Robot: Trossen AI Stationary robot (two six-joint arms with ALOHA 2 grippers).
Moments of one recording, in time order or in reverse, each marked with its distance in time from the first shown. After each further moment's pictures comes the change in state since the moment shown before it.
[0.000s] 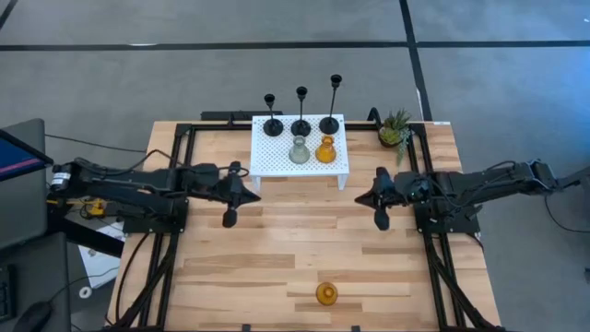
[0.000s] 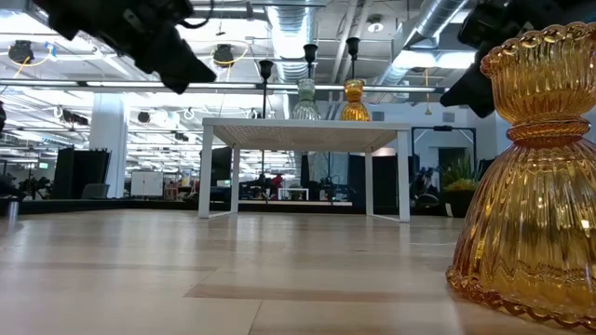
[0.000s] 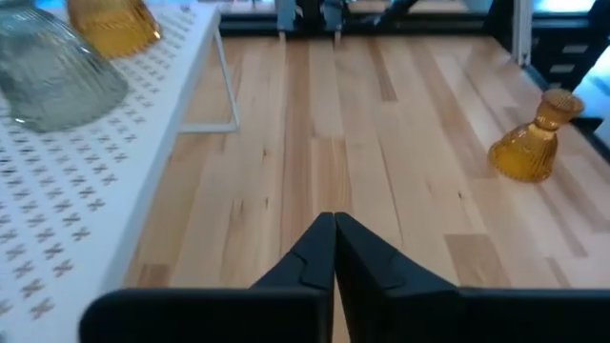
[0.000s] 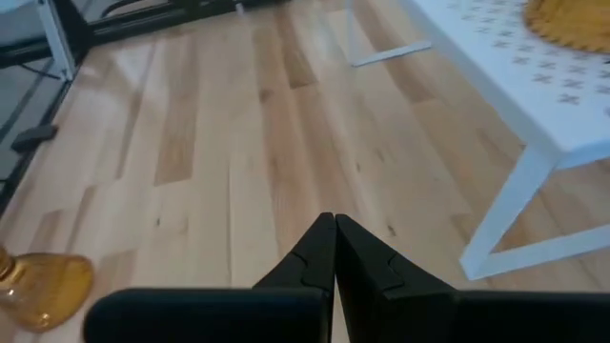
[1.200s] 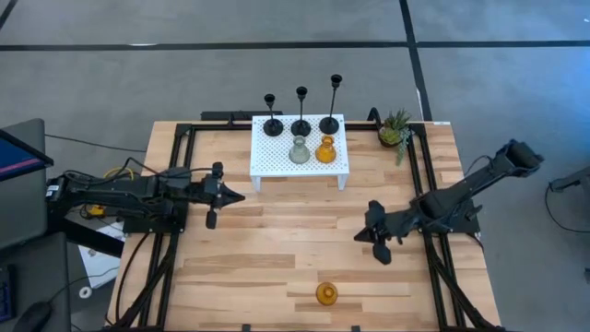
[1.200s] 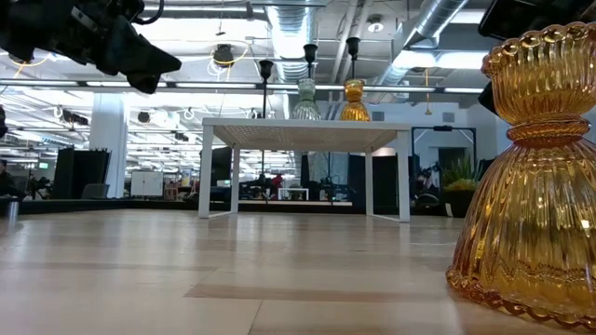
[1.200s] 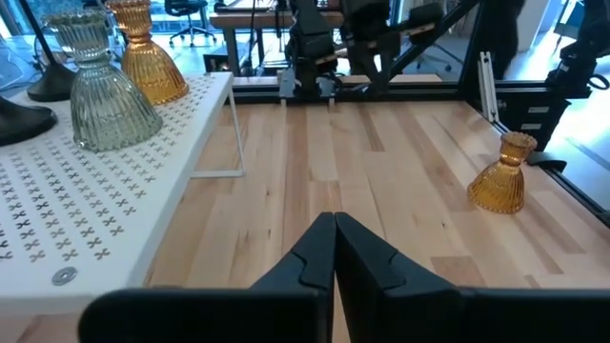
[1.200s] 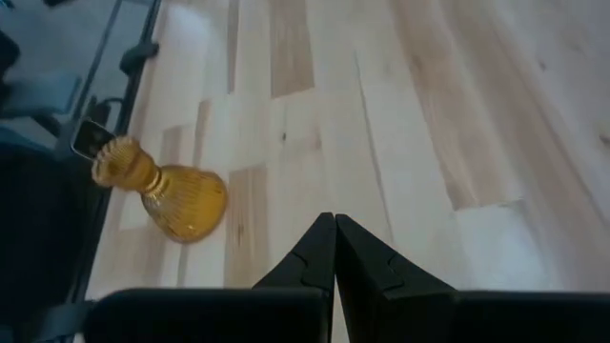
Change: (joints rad) left arm 0.000 -0.384 -0.241 0.085 0.008 0.000; right arm 0.394 0.261 0.051 0.050 0.077 0.323
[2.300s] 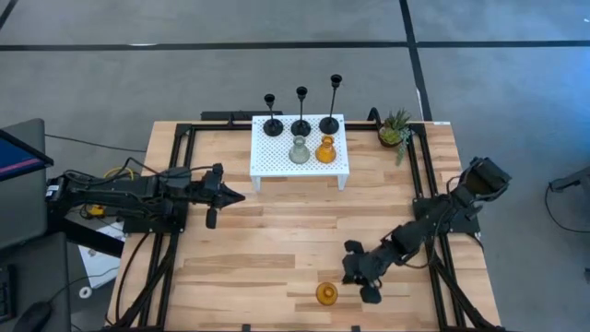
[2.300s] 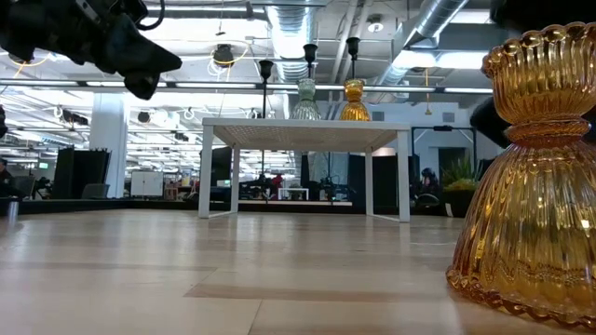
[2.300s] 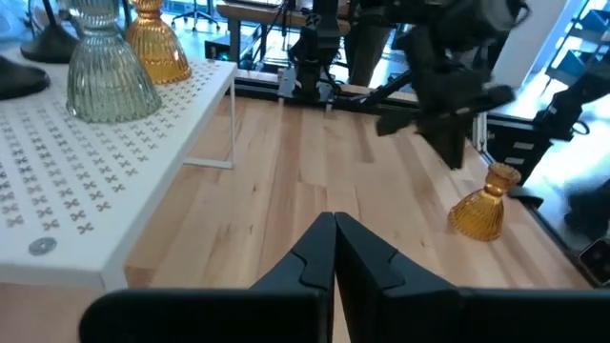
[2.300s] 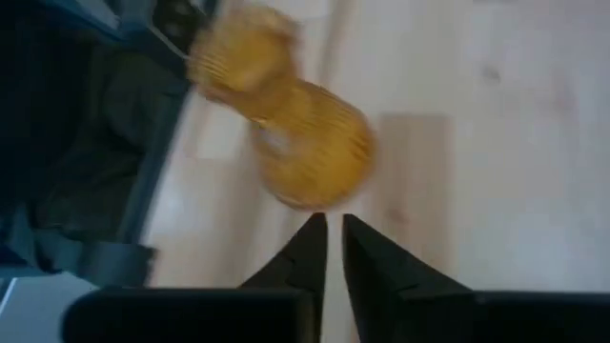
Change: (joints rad) left arm 0.000 0.002 0.000 0.007 0.000 -0.152; right arm 0.163 0.562 0.208 0.251 -0.163 -0.063
